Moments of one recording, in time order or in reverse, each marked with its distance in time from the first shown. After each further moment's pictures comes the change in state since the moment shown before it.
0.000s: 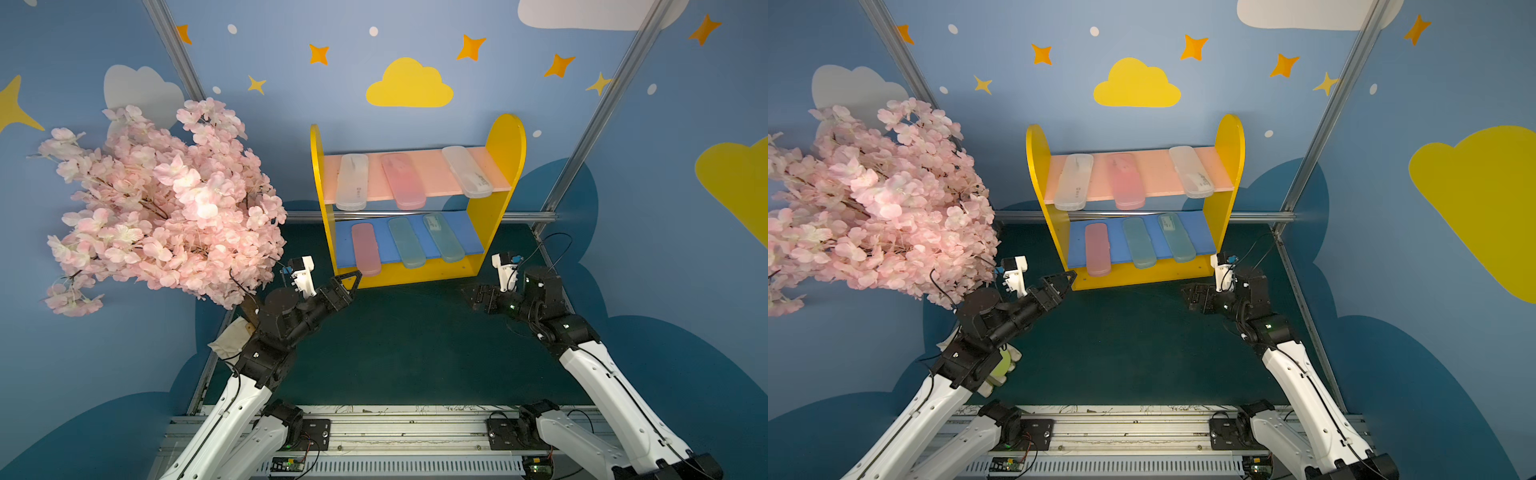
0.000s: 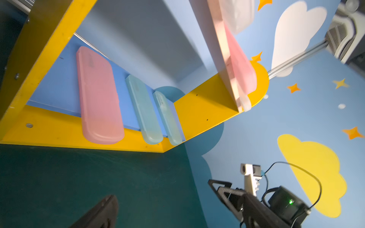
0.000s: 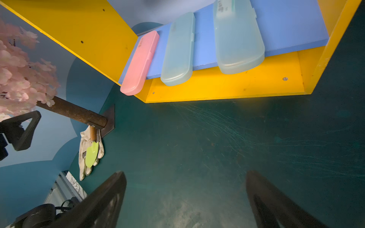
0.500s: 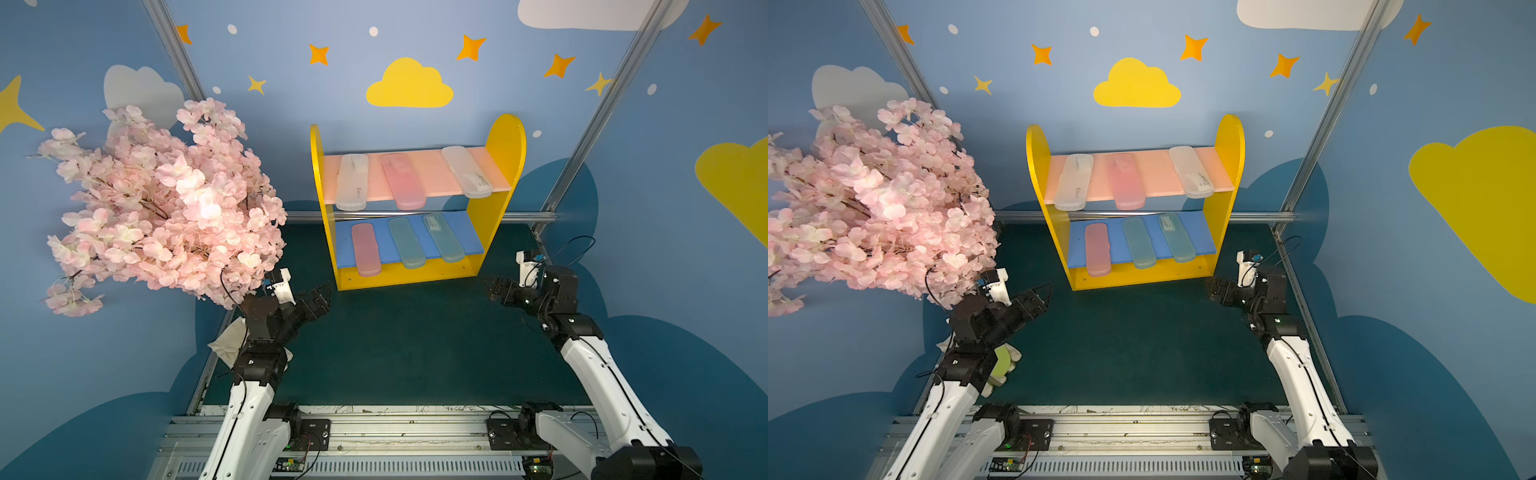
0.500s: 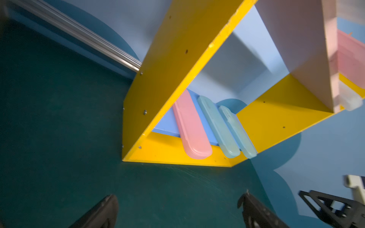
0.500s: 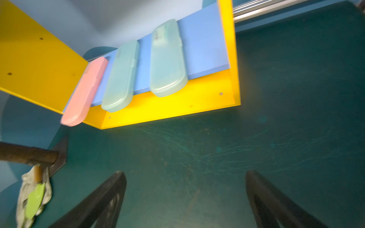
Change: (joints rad) left arm 0.343 -0.070 -0.205 -0.033 0.119 0.381; right arm -0.246 0.045 -0.066 0.094 -0.015 -0.103
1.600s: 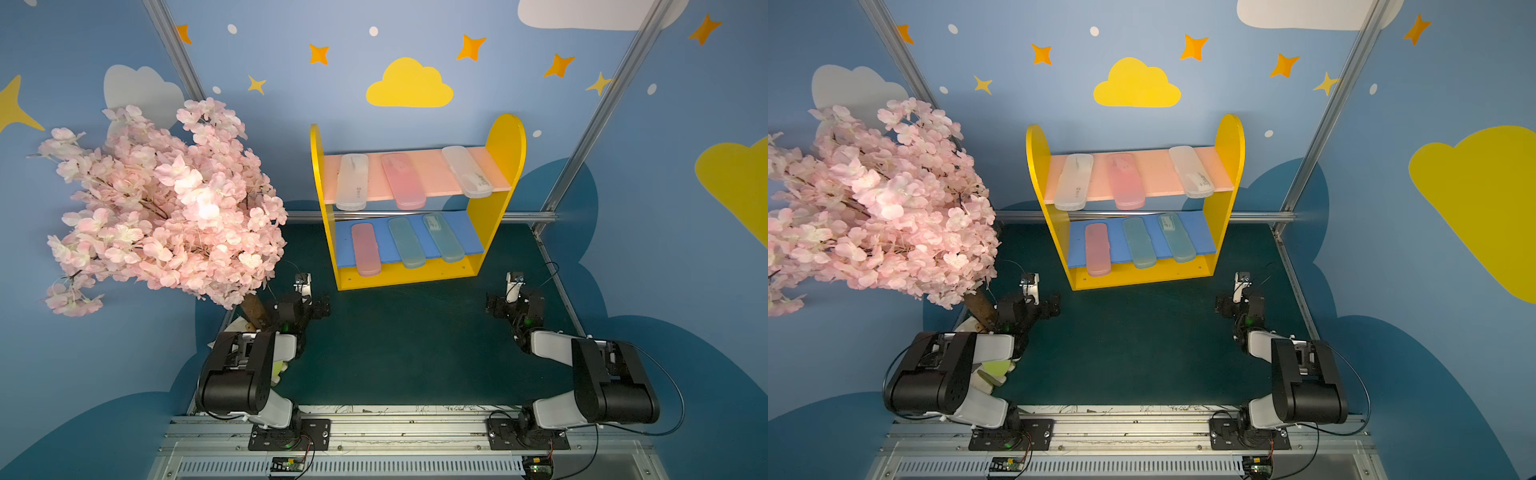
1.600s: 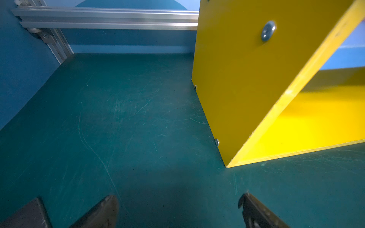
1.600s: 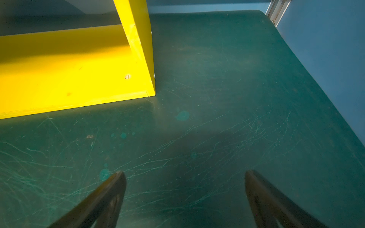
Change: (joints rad) left arm 0.056 0.849 -0.161 0.853 -0.289 0.602; right arm -0.053 0.476 -0.362 0.857 0.387 -0.267
